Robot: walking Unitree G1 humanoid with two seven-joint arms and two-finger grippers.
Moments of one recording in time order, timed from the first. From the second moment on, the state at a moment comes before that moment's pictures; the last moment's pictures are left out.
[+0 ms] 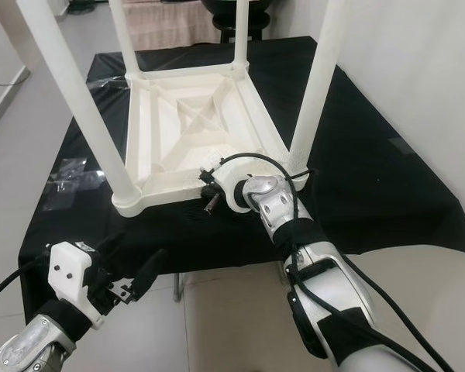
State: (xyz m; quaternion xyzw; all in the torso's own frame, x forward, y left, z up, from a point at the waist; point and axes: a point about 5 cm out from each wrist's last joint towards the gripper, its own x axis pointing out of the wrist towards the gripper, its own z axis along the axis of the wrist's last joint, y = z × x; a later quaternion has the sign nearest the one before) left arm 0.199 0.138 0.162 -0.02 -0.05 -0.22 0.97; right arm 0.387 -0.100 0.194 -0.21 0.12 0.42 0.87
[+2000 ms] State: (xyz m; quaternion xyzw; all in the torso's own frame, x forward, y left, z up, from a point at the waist) left arm 0.243 0.157 0.166 -0.04 -0.07 -0.15 0.99; right arm 0.293 -0.116 0.157 0.09 -0.04 0.29 0.95
